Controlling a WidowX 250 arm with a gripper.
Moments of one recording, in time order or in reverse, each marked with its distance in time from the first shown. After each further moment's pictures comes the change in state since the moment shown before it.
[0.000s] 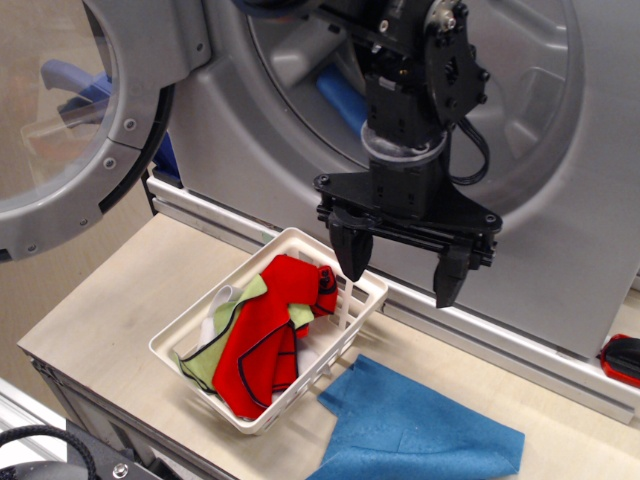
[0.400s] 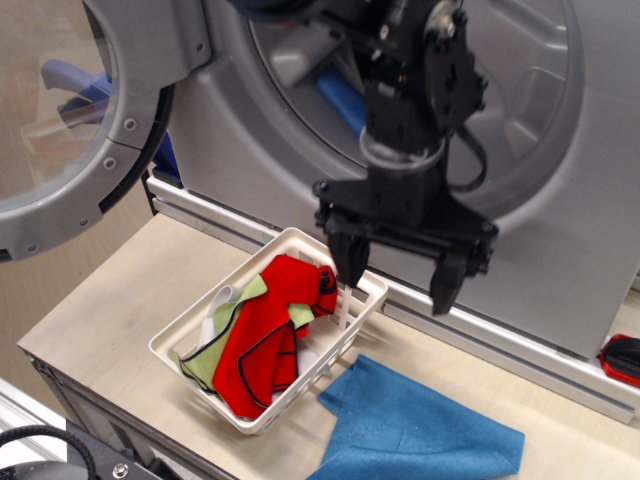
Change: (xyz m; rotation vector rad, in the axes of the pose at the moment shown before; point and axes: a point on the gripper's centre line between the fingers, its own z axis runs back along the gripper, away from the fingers) arm -0.006 0.003 -0.006 0.008 0.025 0.007
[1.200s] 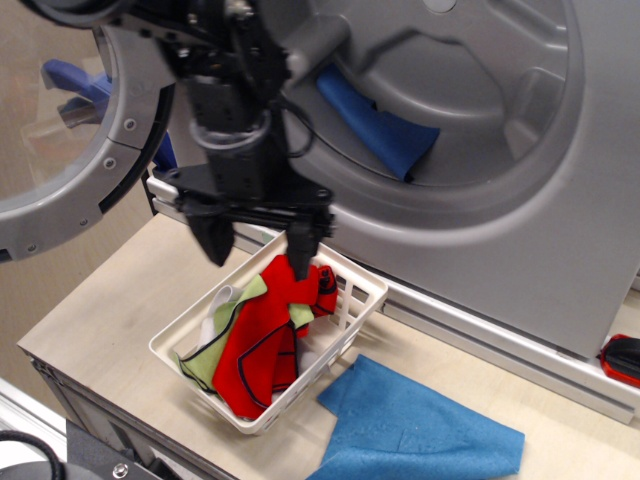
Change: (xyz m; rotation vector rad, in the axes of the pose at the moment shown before) arm -0.004 0.098 -0.001 0.008 -0.034 0.162
